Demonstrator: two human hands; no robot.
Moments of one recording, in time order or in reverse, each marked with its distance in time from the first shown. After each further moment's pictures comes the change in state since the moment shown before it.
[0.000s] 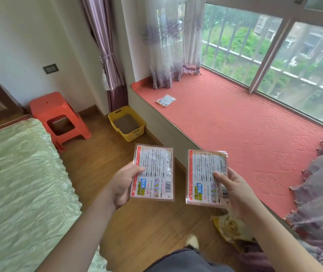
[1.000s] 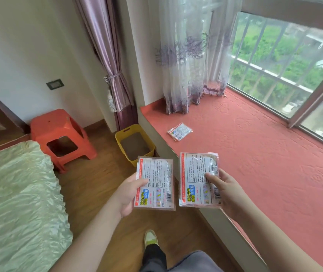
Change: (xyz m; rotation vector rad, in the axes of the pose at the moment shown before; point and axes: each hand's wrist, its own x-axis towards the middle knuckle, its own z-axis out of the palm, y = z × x) left_hand 0.274 0.165 -0.025 0.058 0.227 -0.052; right_hand 0.329 -0.148 0.088 -0.007 -0.140 0.091
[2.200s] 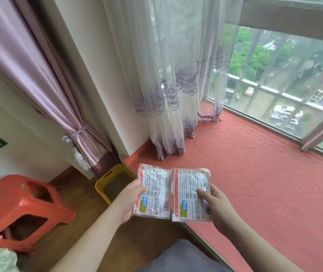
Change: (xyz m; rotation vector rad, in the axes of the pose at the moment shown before) left_hand 0.368 0.240 -0.035 0.290 -0.180 -0.065; right_hand 0.332 -0.116 0.081 0.122 0.213 0.023
